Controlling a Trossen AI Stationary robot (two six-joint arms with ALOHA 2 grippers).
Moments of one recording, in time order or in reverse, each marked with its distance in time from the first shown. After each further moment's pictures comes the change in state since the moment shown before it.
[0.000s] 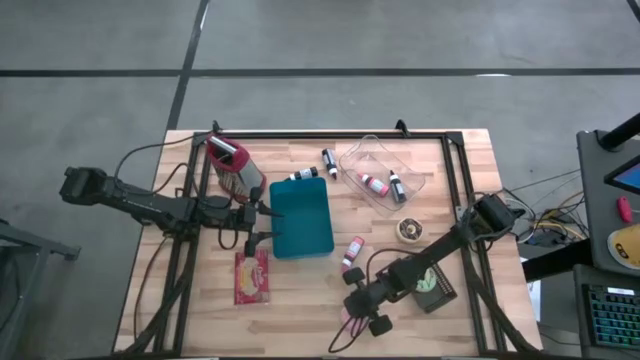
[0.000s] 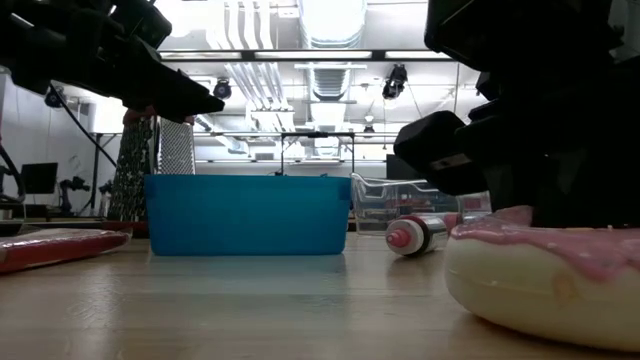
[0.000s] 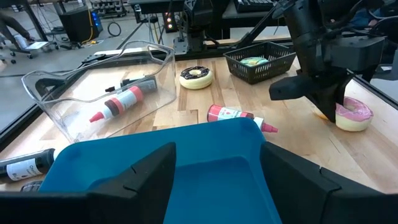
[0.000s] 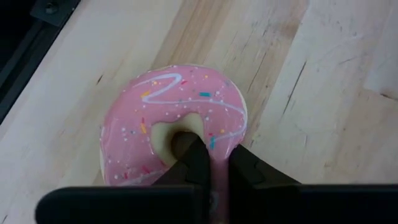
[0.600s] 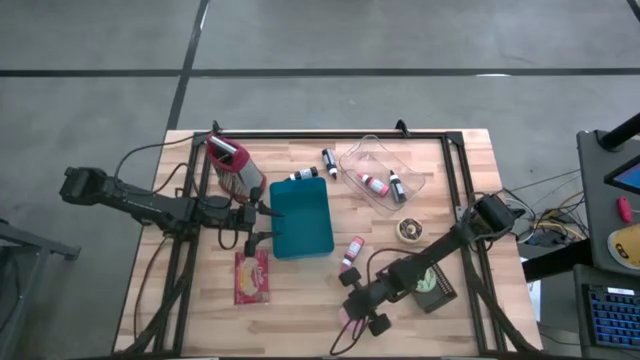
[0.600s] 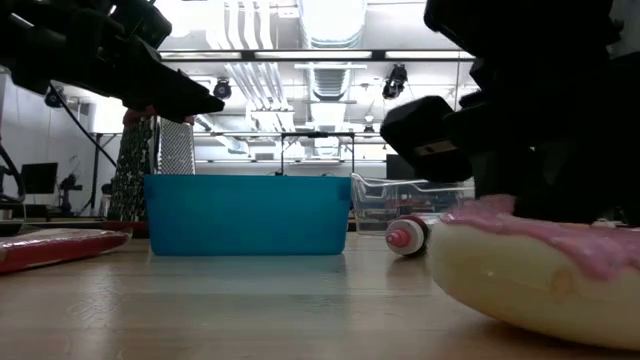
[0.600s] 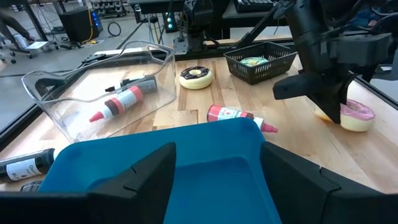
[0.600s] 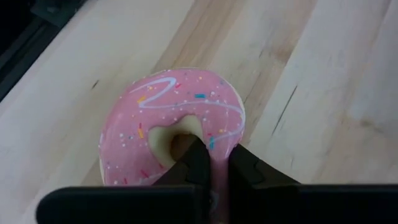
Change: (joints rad) left arm 0.000 0.000 0.000 0.000 0.000 -0.002; right arm -0.001 -0.001 0.000 0.041 0.030 -0.105
